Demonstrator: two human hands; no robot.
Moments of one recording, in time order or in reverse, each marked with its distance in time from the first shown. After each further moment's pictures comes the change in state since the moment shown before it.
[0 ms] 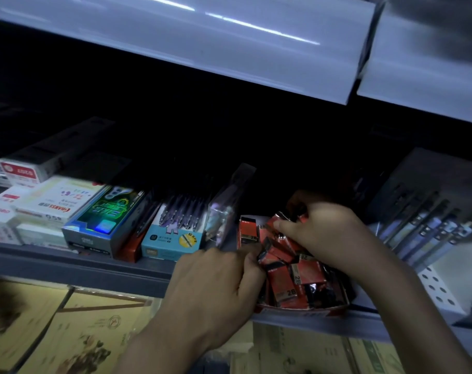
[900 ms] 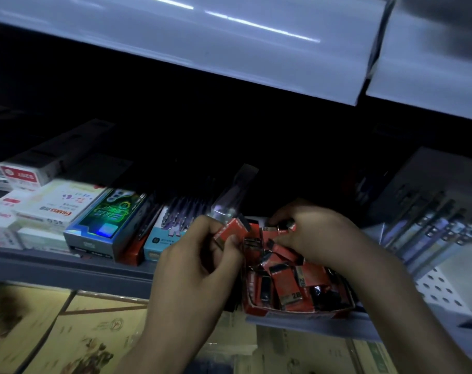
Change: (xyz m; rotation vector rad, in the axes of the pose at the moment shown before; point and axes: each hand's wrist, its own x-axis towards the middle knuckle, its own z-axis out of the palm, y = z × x) left_hand -0.004 -0.002 -0.011 -0.538 0.292 -0.349; right_hand 0.008 -0.013 0.006 -0.260 -0.166 -0.090
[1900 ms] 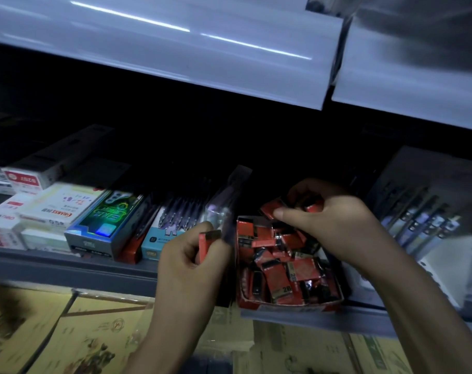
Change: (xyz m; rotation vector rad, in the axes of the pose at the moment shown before) left_hand -0.002 0.015 0.008 -0.357 0.048 -0.042; right_hand -0.027 0.017 -0.014 0.690 0.276 0.037
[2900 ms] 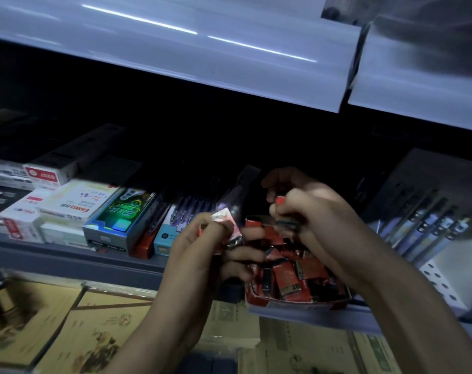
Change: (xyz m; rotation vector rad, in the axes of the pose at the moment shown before) left_hand 0.004 0.016 -0.010 -0.468 -0.196 -0.351; right_hand -0.009 -0.025 0.024 0.650 -0.316 -0.064
